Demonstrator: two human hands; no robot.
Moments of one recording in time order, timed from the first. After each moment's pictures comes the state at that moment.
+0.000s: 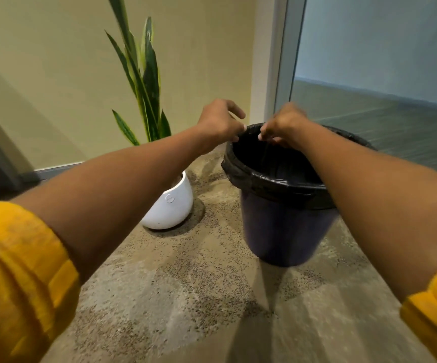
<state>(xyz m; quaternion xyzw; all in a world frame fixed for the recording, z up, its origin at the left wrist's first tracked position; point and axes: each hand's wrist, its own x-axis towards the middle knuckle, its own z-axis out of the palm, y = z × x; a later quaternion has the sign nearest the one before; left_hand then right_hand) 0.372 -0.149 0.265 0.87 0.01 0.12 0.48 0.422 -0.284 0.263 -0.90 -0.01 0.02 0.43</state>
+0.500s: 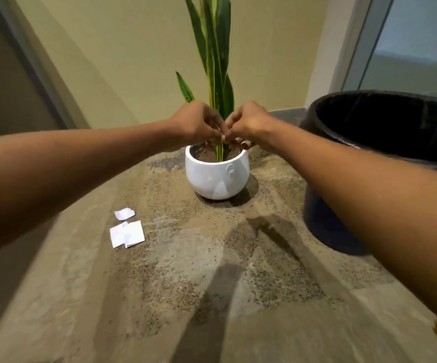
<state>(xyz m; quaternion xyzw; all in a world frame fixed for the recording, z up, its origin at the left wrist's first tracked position) 0.302 0.017 0.222 0.93 0.03 0.06 0.35 0.359 -0.108 0.216 -0.88 -0.22 0.11 0.41</state>
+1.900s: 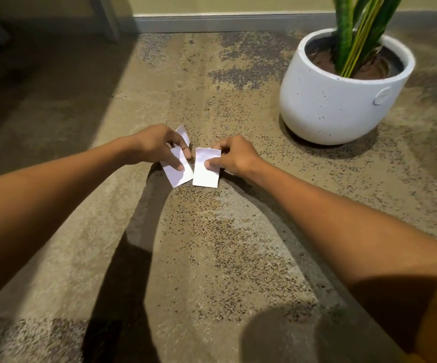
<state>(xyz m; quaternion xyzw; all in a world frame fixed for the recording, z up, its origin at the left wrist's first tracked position) 0.223 0.275 -0.003 0.92 0.19 -0.15 0.31 0.312 0.106 -0.033 -0.84 -0.26 0.29 0.38</state>
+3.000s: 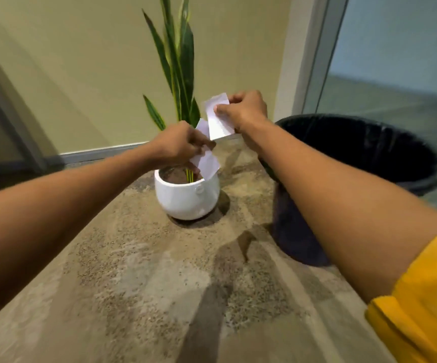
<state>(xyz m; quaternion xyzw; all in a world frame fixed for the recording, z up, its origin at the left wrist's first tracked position) 0.323 -0.006 0.226 0.95 -0.03 0.07 0.29 0.394 -0.138 0.248 -0.79 -0.12 -0.06 0.59</state>
